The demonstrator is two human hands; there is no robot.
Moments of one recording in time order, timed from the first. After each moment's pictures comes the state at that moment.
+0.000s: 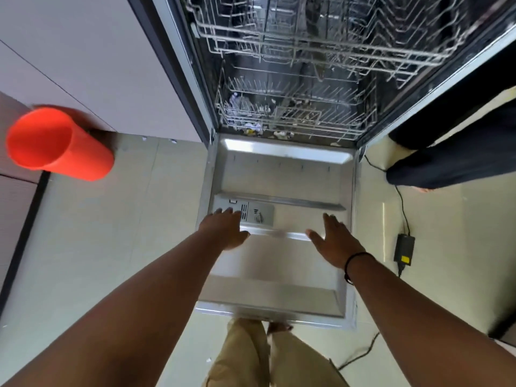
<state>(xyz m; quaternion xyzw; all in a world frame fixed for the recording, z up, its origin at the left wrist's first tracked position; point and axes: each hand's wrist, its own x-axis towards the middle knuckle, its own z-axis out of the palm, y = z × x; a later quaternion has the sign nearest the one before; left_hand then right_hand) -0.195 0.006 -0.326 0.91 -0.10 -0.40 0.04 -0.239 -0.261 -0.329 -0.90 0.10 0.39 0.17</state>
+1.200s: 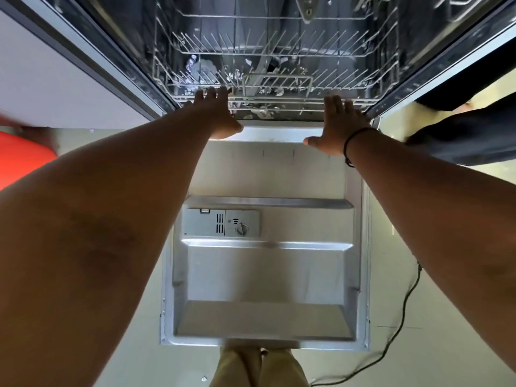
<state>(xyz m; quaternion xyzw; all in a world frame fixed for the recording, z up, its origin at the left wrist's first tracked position) 0.072 -0.072 -0.415 0.94 -0.05 -0.33 0.03 0.017 -0.327 -0.430 -0.96 0.03 0.28 0.02</state>
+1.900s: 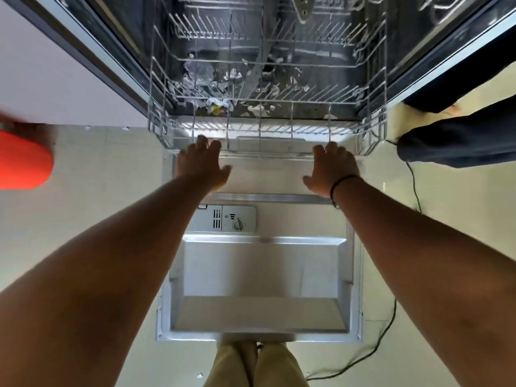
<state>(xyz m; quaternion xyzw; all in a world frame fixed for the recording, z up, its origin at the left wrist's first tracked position) -0.032 -0.044 -0.435 0.97 -0.09 -0.24 0.00 -0.066 -0.306 -0.437 -0.95 0.03 0.29 -0.02</state>
